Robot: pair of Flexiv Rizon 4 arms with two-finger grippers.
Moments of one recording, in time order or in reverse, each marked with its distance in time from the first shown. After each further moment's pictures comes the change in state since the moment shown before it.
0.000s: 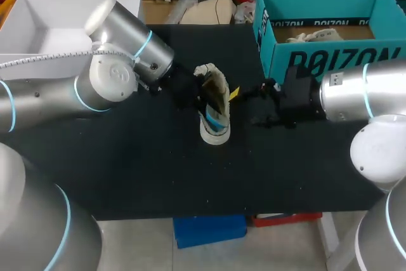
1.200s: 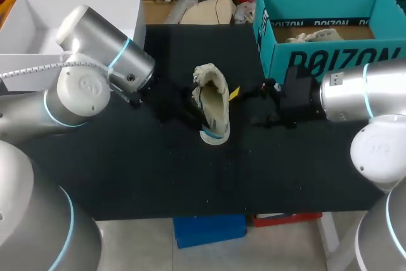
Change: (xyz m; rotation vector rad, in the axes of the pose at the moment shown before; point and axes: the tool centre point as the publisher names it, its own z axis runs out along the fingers) left arm 0.026 -0.075 -0.038 0.044 -0.031 0.051; right arm 0.000 0.000 0.000 0.000 0.000 0.000
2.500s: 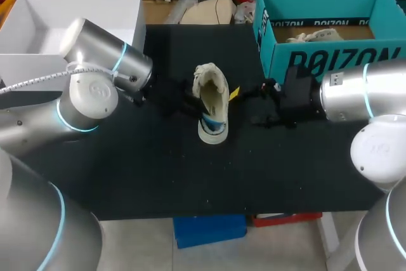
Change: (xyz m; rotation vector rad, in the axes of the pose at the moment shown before) left arm 0.000 0.081 0.013 -0.087 -0.104 -0.049; right arm 0.000 0.000 0.000 0.000 0.000 0.000
